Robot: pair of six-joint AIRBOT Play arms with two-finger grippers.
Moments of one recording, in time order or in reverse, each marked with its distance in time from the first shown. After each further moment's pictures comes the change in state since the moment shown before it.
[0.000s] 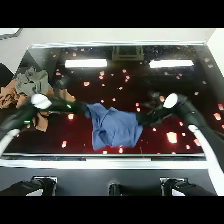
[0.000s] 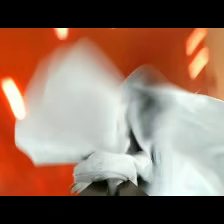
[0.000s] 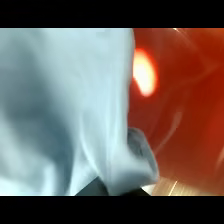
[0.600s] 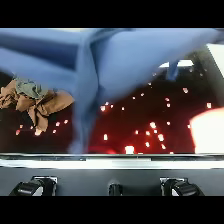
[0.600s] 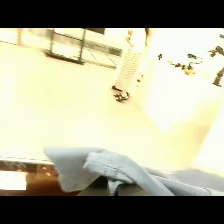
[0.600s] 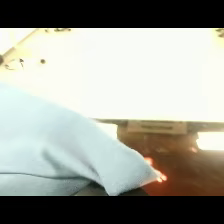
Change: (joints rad) left arm 0.165 0.588 0.426 0.380 0.011 -0.230; right arm 0.000 0.549 0.489 -0.459 -0.135 0.101
